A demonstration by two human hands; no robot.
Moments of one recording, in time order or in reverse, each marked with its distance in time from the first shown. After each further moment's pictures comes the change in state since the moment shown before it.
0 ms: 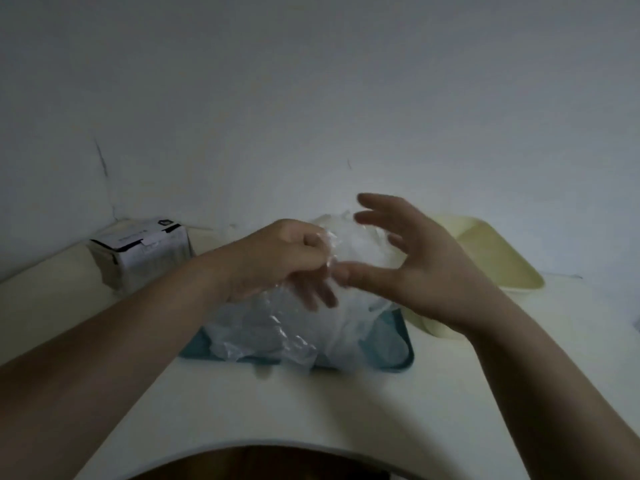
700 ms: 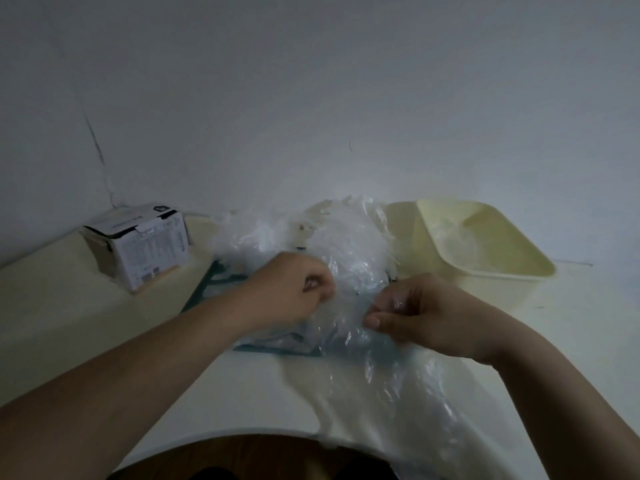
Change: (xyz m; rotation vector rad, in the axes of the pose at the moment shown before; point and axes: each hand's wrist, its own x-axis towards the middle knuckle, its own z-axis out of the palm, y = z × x) left_hand 0.015 -0.080 0.018 0.675 0.214 0.050; right_hand -0.023 0.059 0.002 0.090 -0.447 0.119
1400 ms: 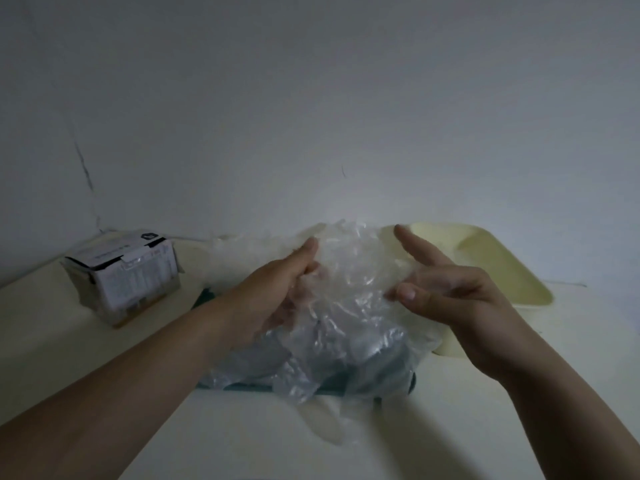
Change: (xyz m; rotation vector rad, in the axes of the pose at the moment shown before) left_hand 0.010 0.033 -0.030 -0.796 -0.051 -0.419; right_hand 0.000 -0.006 -0.020 0.438 0.382 -0.208
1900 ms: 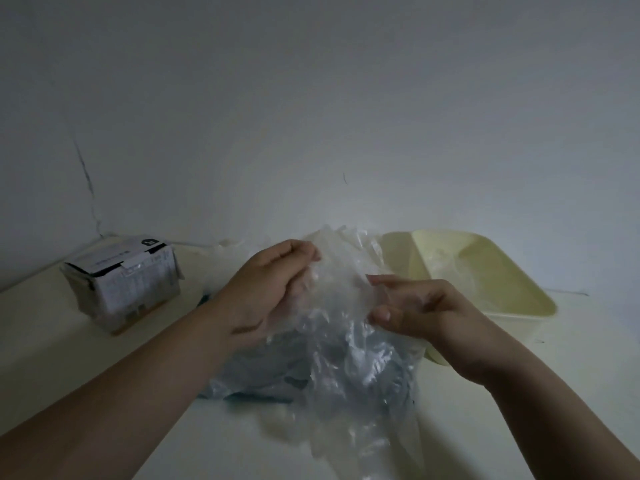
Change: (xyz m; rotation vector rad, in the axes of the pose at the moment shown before) left_hand 0.007 0.001 -0.005 -0.251 0.094 0.211; right_hand 0.017 0.016 0.008 0.026 -0.165 0.132
